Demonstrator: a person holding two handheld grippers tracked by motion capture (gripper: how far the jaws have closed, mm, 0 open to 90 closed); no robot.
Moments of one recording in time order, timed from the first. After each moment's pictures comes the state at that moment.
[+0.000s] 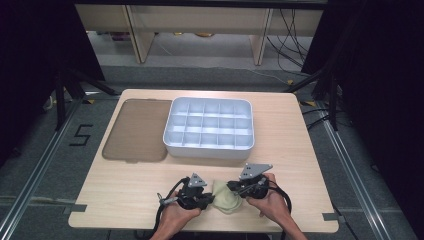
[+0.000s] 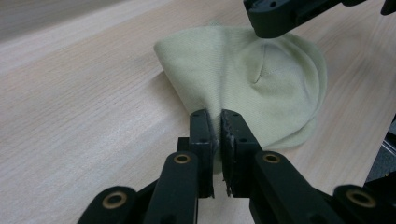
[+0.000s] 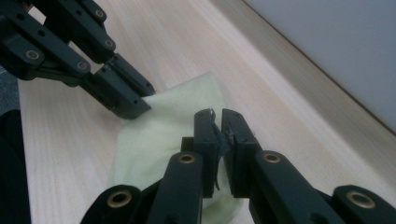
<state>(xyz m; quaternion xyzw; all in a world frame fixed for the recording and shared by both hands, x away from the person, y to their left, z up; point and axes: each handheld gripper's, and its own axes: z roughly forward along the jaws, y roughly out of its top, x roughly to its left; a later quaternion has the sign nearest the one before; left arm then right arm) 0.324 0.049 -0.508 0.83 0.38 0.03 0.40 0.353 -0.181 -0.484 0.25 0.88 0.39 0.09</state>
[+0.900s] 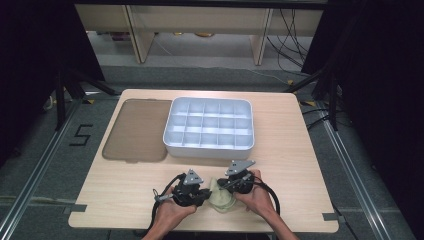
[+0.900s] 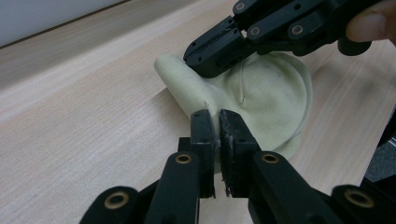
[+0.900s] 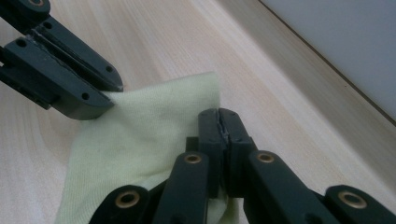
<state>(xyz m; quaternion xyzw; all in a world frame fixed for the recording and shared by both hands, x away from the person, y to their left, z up) 0.327 0.060 -0.493 0.84 0.36 0.06 0.40 0.374 -0.147 -0.506 0.25 0.89 0.37 0.09</state>
